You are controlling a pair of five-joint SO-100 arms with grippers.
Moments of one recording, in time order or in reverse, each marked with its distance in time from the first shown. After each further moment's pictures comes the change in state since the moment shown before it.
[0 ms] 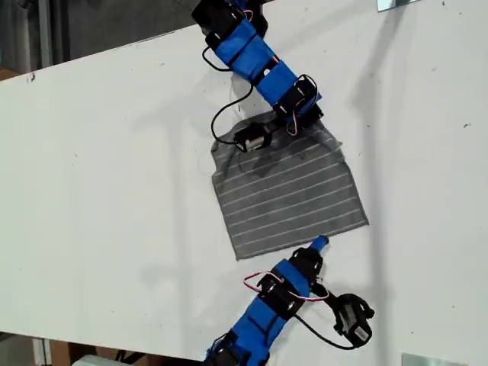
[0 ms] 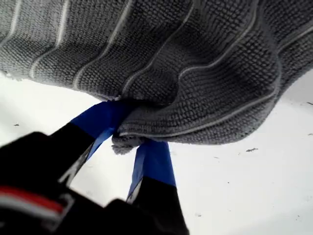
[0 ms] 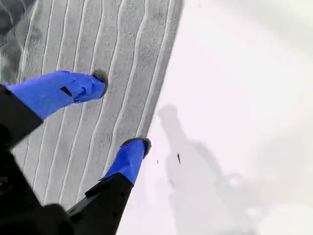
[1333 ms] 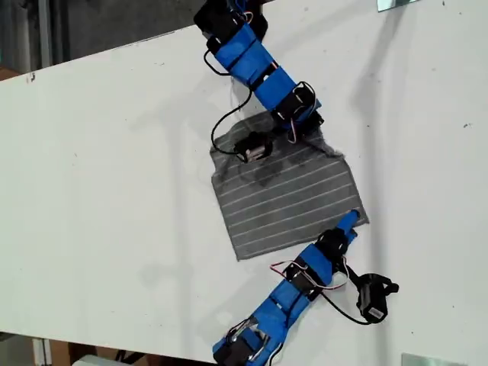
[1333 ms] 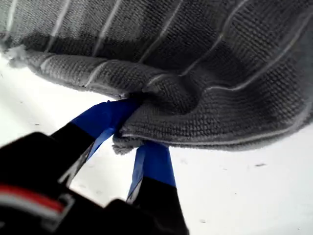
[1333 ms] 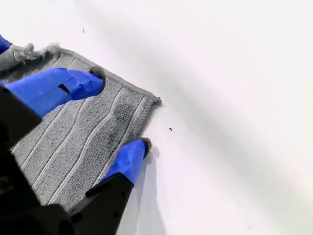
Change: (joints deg) arm 0 2.3 -10.7 17.0 -52.2 -8.8; arm 1 1.8 -3.3 -8.6 2.7 -5.9
